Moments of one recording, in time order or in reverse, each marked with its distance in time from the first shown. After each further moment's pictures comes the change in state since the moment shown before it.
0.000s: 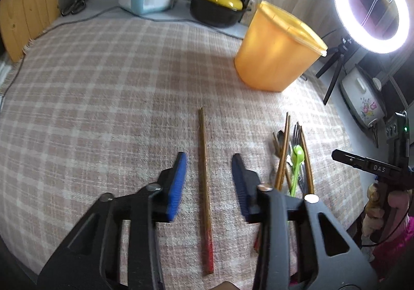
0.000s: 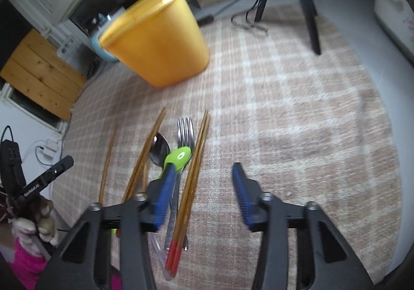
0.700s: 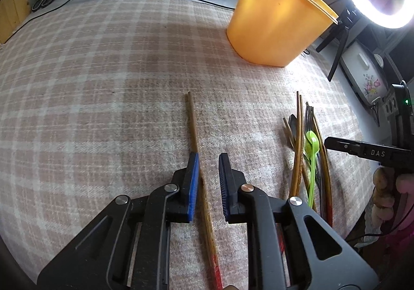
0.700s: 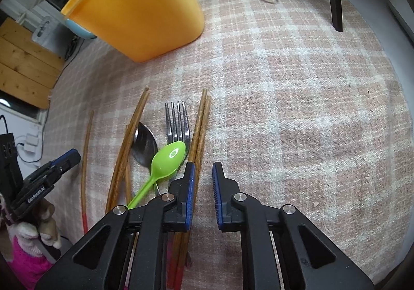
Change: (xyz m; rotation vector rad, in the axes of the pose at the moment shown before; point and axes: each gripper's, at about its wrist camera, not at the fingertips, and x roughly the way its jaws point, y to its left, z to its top) left arm 0.057 -0.004 0.007 0.074 0.114 -0.038; right arm 0.036 0.009 0.016 0.032 0.136 -0.089
